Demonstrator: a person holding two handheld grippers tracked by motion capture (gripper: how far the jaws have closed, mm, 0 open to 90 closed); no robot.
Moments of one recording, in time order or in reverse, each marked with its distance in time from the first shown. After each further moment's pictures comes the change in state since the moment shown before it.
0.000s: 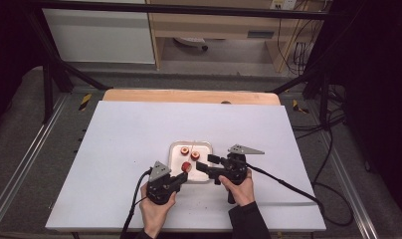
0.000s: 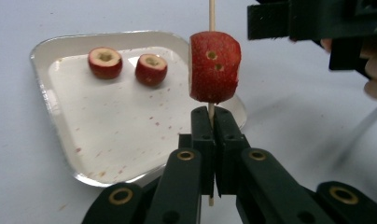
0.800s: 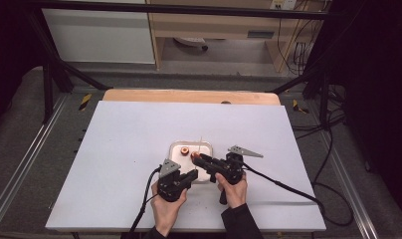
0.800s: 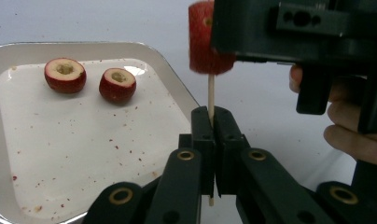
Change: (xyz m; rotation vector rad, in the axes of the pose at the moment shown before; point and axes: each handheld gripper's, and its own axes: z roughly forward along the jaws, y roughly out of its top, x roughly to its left) left arm -0.022 0.013 0.021 -0.034 -0.037 -0.082; right arm 0.004 -0.007 0.010 -0.108 0.056 0.117
